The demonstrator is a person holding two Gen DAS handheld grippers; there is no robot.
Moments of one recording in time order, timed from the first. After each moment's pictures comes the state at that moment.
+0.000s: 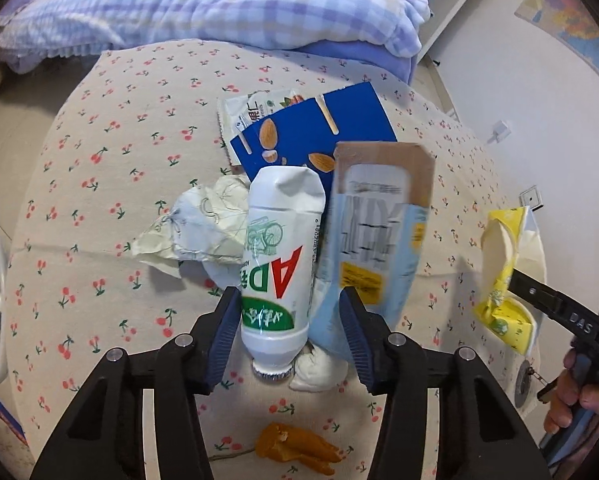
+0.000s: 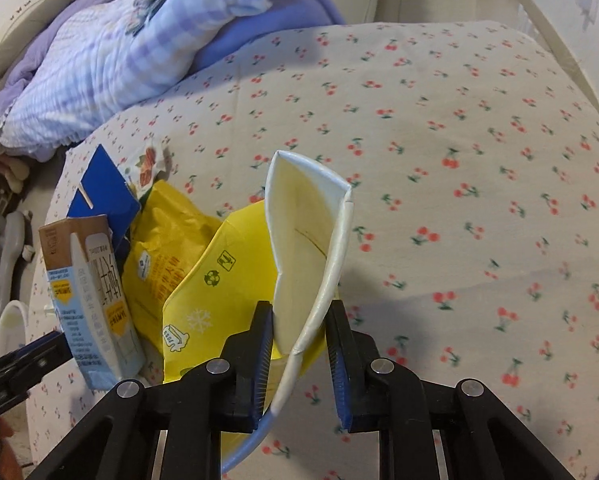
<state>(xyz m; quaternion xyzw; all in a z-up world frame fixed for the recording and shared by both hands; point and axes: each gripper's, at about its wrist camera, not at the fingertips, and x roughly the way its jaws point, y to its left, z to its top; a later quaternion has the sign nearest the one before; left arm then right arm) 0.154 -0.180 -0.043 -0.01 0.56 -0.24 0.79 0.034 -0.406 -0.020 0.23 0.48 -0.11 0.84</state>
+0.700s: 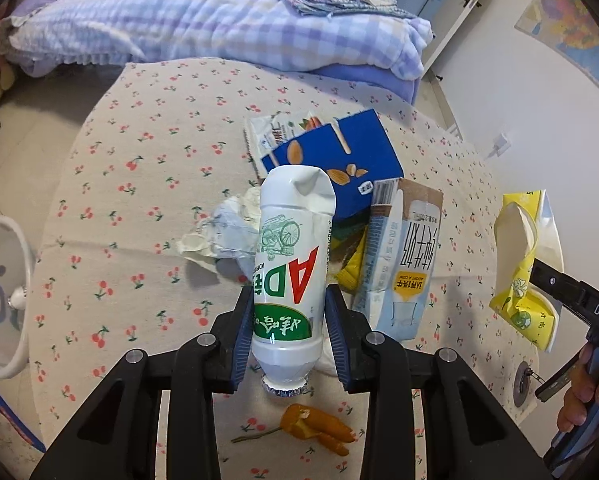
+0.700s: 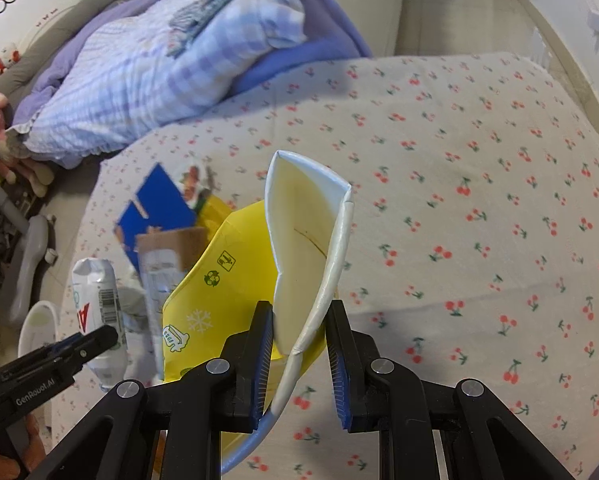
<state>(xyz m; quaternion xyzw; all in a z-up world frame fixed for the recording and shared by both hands) 0.145 -0.145 -0.021 -0.02 0.53 -0.23 0.81 0.032 -0.380 0.015 0.21 0.44 -0.08 0.87</state>
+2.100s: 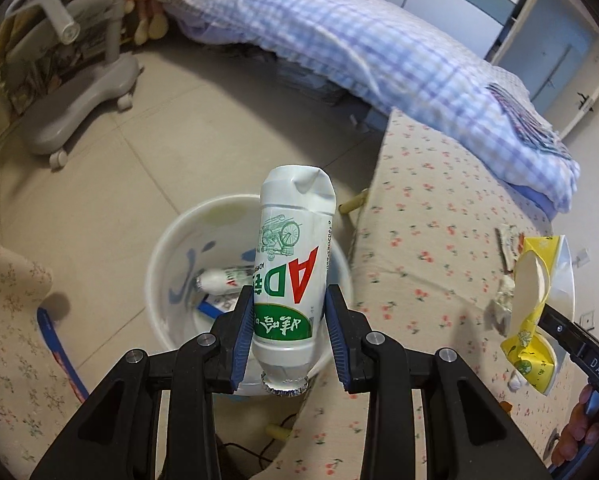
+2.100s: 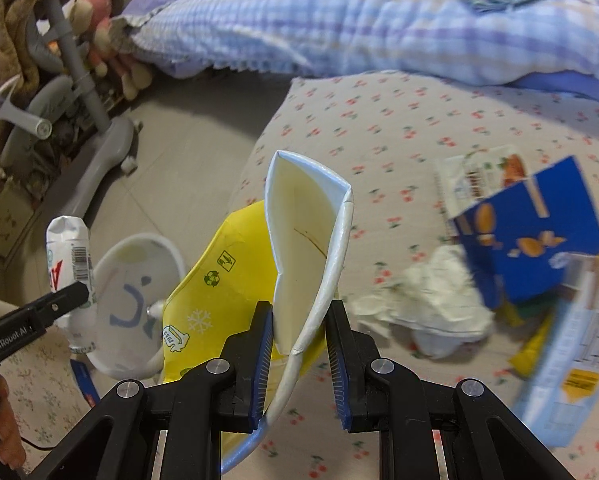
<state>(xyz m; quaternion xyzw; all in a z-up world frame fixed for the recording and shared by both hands) 0.185 0.141 -0.025 -0.11 0.52 -0.03 0.85 0.158 -0.135 -0.004 0.11 0.48 0.07 0.87</state>
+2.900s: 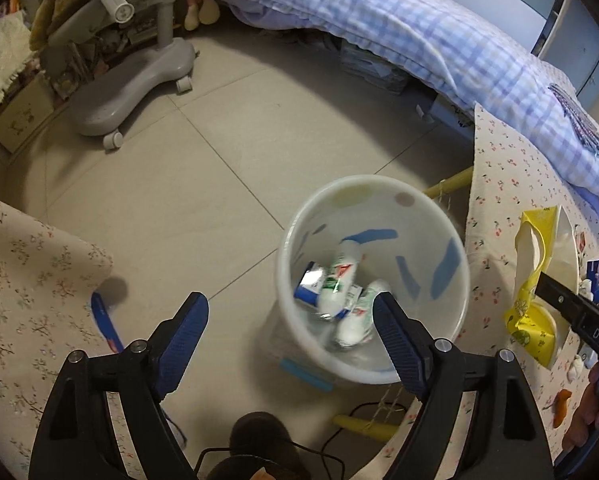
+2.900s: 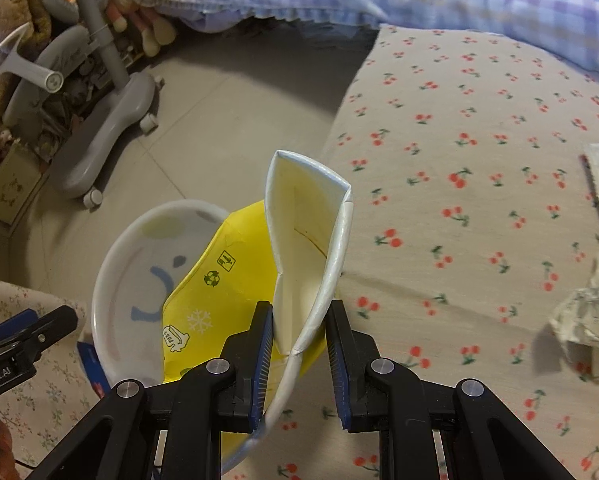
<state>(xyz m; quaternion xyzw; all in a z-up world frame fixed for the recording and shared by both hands) 0.174 0.216 -0.044 -0.07 0.54 0.06 0.84 0.200 -0.037 -0.049 0.09 0.51 0.10 0.85</state>
